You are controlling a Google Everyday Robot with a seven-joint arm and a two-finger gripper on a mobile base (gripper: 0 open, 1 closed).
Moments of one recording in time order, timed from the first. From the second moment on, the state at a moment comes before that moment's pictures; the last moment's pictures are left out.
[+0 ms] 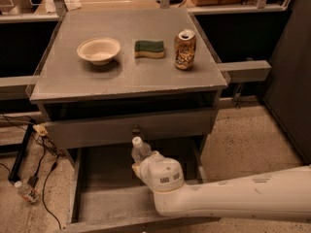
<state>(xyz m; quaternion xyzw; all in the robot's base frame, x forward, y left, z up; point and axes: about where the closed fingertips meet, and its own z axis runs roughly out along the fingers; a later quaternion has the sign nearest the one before) 0.532 0.027 0.571 -0.27 0.88 0.02 0.40</state>
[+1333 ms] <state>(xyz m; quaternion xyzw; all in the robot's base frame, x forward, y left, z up) 0.527 0.023 0.519 -0.25 0.89 0.03 0.39</state>
